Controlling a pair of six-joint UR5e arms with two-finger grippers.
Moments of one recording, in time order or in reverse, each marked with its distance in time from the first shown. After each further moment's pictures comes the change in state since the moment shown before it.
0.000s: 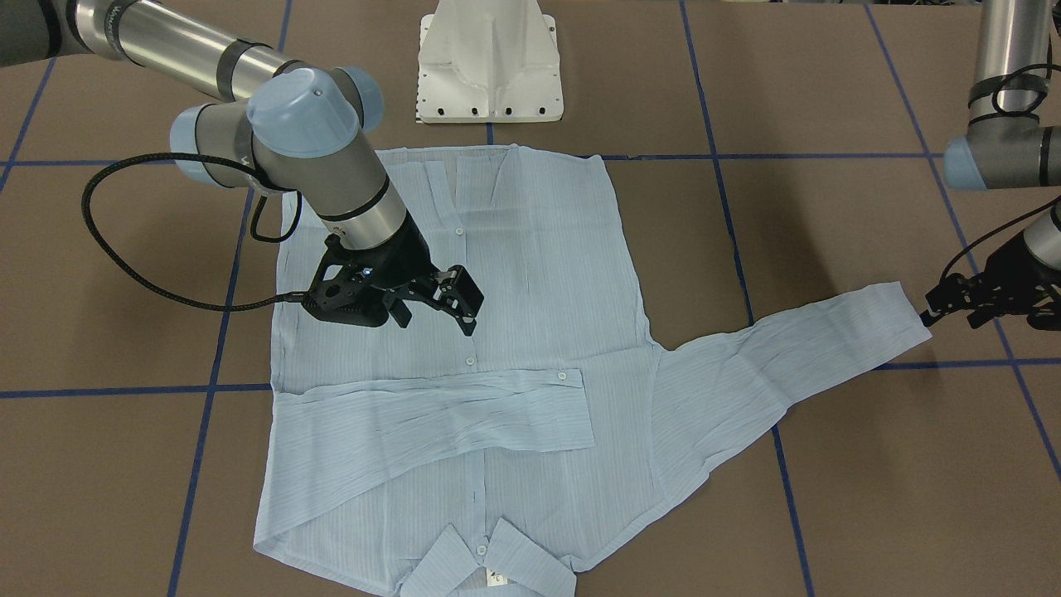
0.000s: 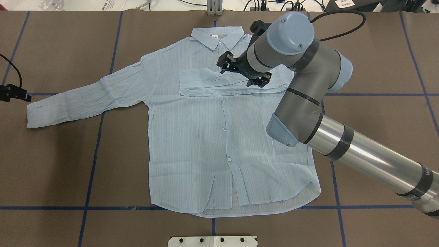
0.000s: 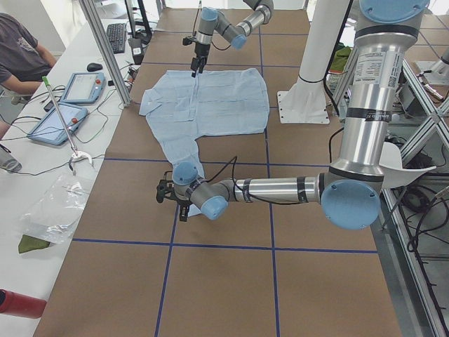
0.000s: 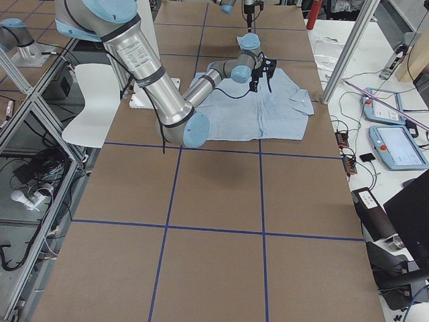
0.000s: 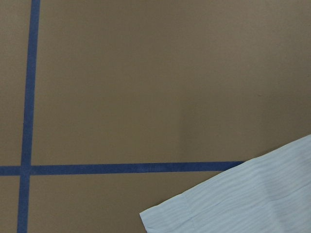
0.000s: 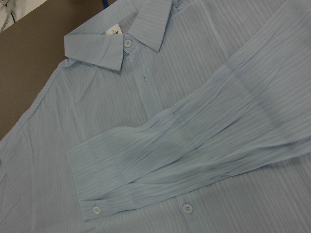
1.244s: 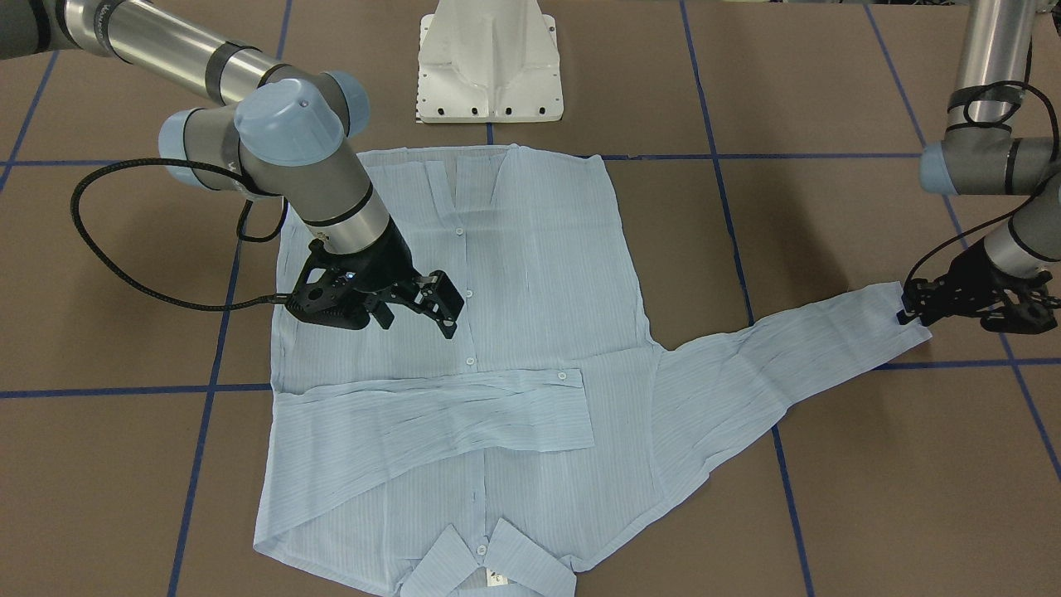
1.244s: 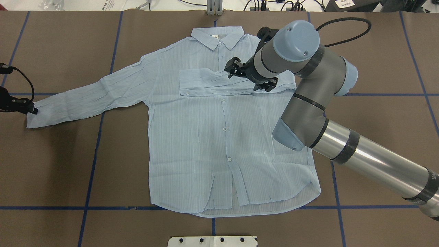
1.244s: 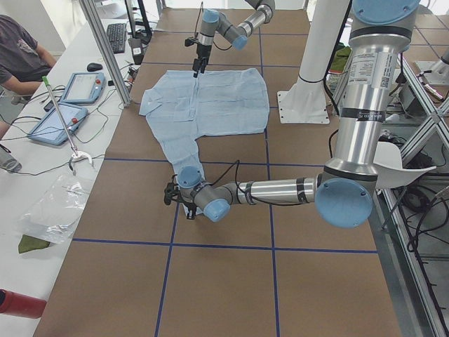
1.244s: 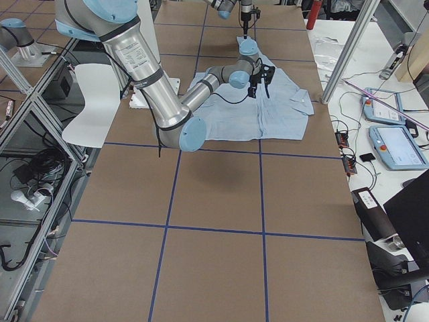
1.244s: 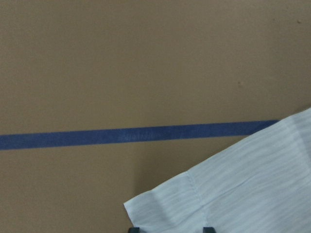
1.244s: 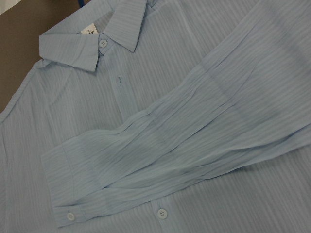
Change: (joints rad) left arm 0.062 -0.001 0.041 -0.025 0.001 -0.012; right arm -0.005 -0.031 0.003 0.001 -0.012 -0.001
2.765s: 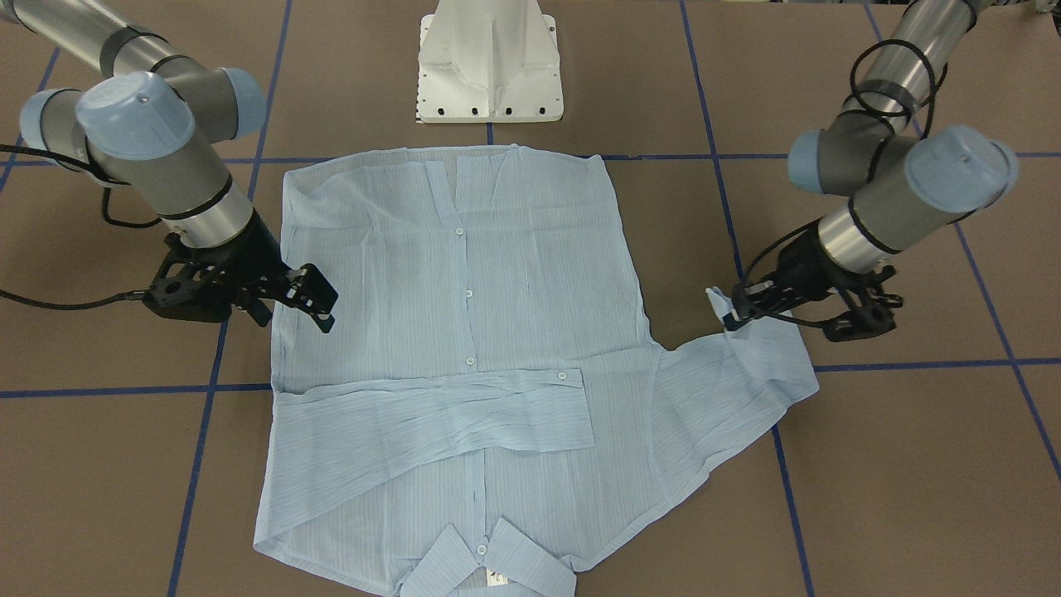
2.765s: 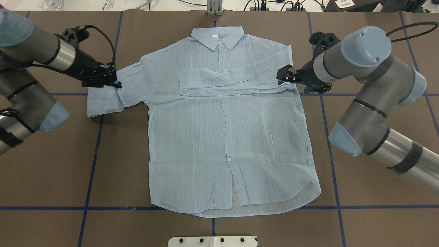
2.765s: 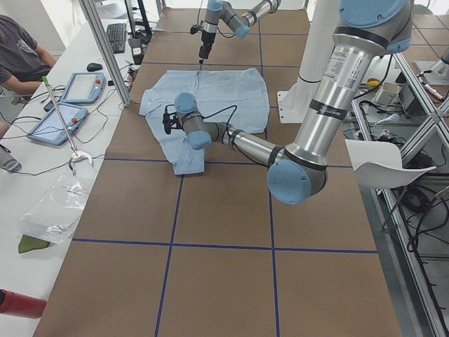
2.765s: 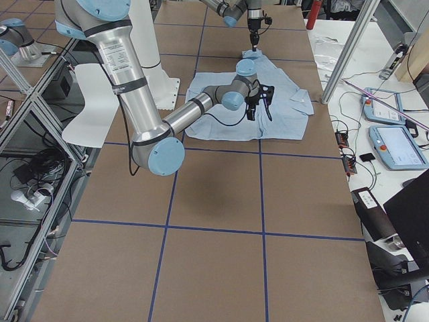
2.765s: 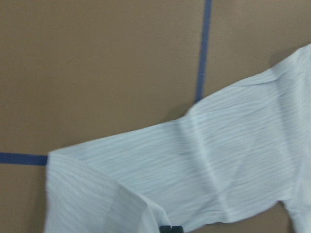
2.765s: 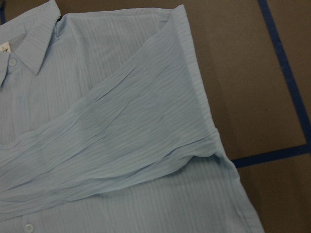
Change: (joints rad) left arm 0.183 -0.354 -0.221 0.112 -0.018 -0.718; right arm 0.120 -0.300 0.173 0.009 0.072 -0.236
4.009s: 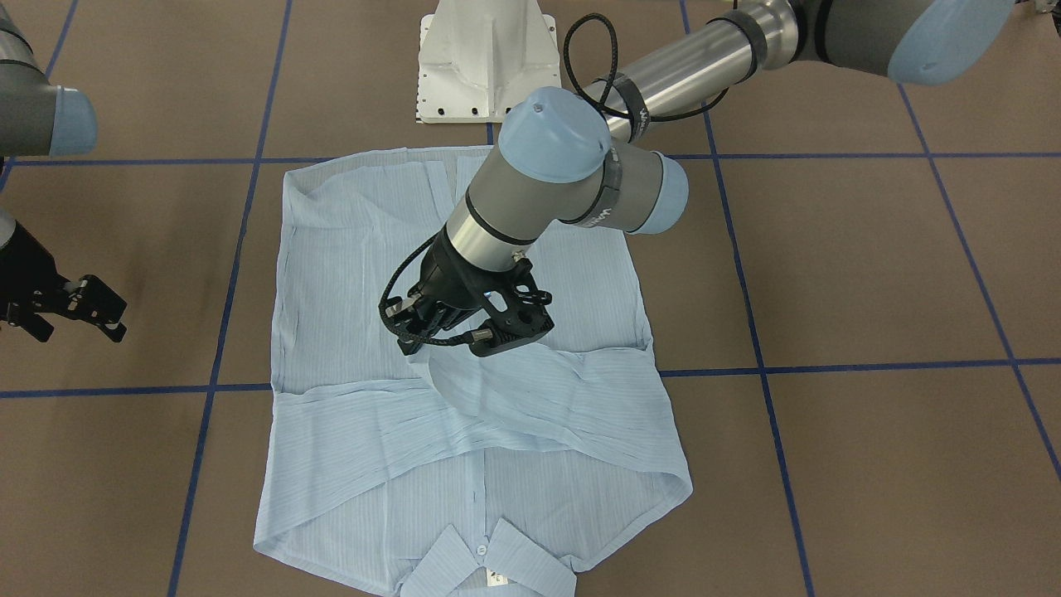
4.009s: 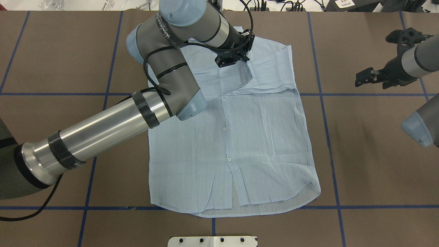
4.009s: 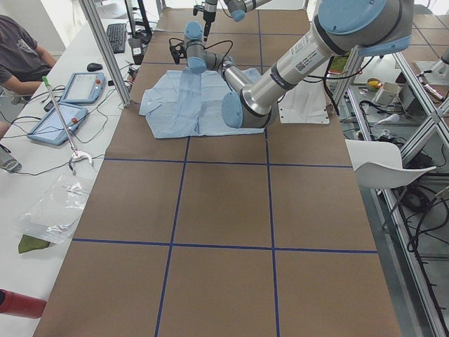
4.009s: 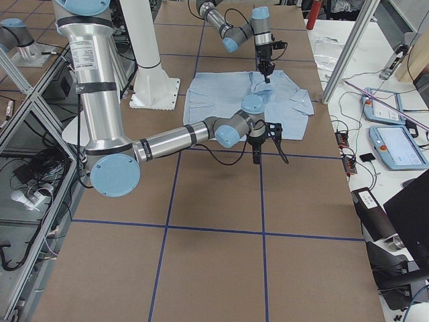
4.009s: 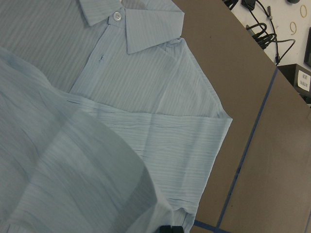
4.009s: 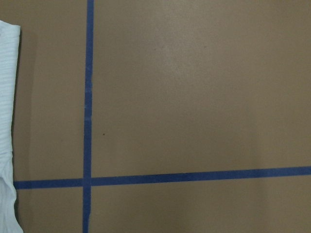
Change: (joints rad) left arm 0.210 -0.625 0.376 0.005 0.303 -0.421; right arm 0.225 -0.241 -0.001 0.001 0.111 -0.439
